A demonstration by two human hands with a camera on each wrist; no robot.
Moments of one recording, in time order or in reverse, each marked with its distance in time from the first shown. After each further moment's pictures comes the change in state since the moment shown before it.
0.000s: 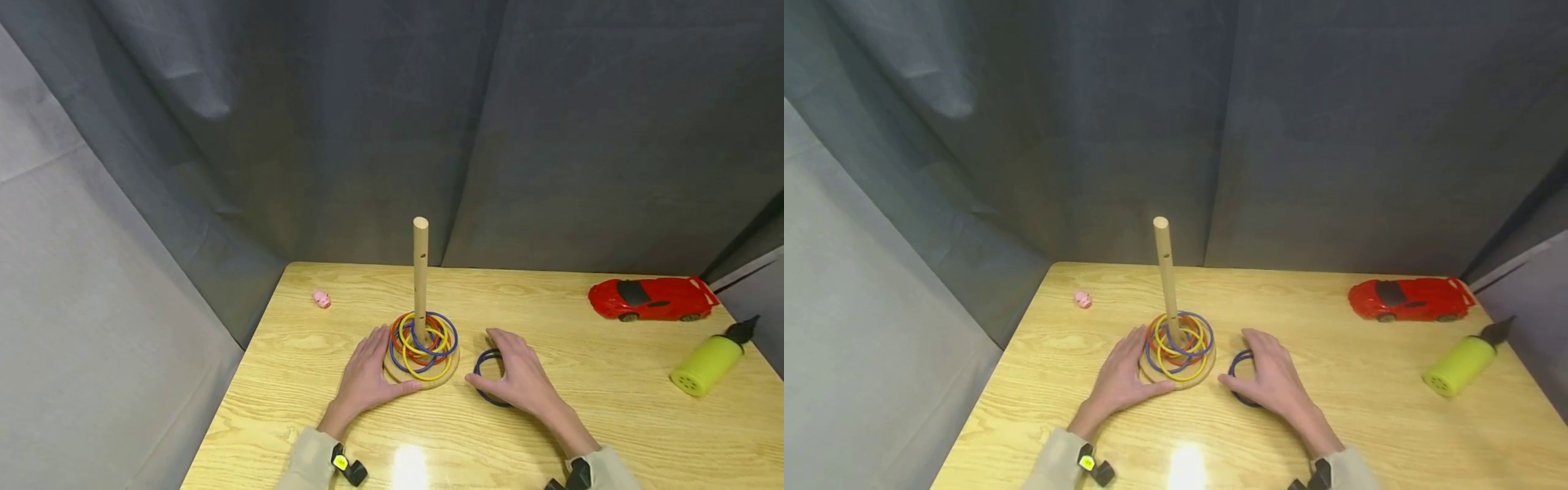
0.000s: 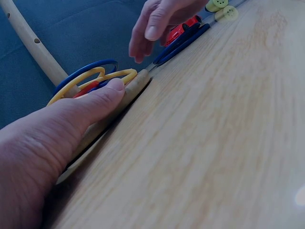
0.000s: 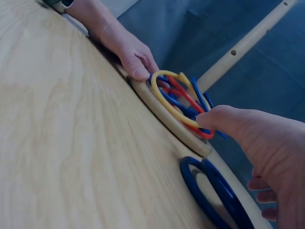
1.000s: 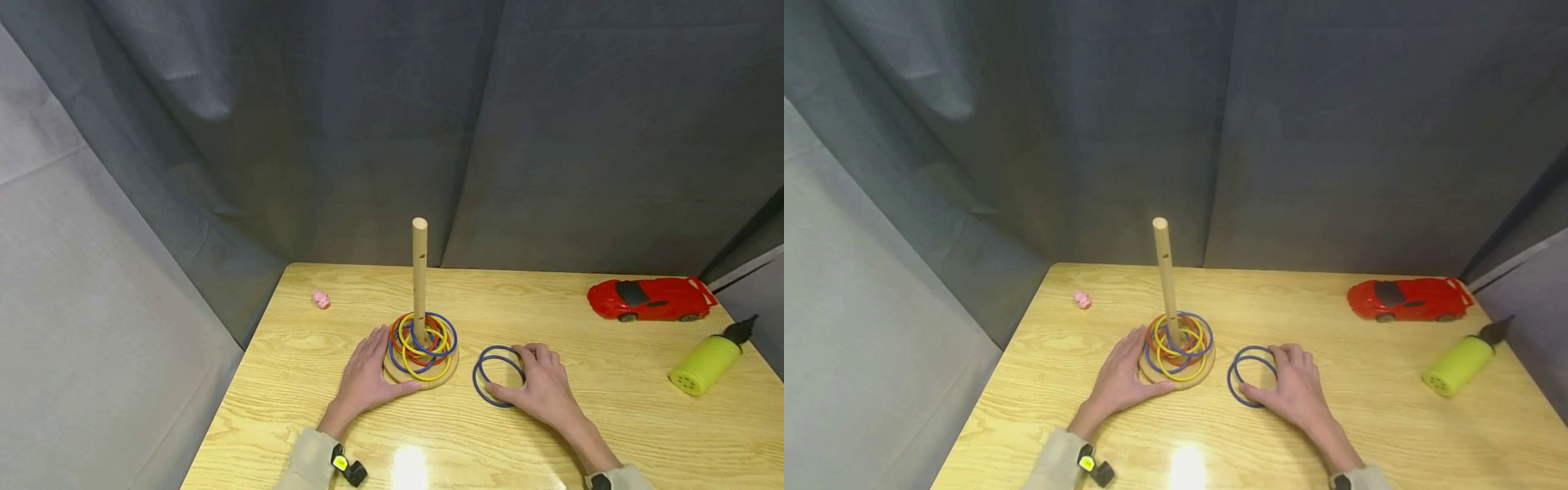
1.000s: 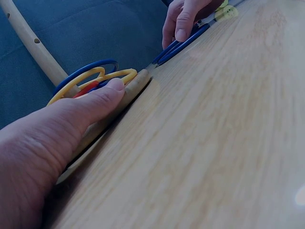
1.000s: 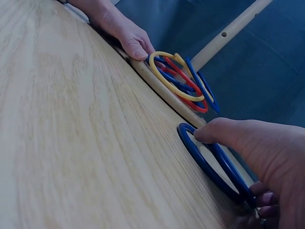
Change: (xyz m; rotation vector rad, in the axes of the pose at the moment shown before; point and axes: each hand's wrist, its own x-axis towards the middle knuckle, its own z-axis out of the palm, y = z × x) left_hand 0.000 0.000 -0.001 -0.015 0.017 0.007; right_hand -0.026 0.025 -0.009 -0.053 0.026 0.174
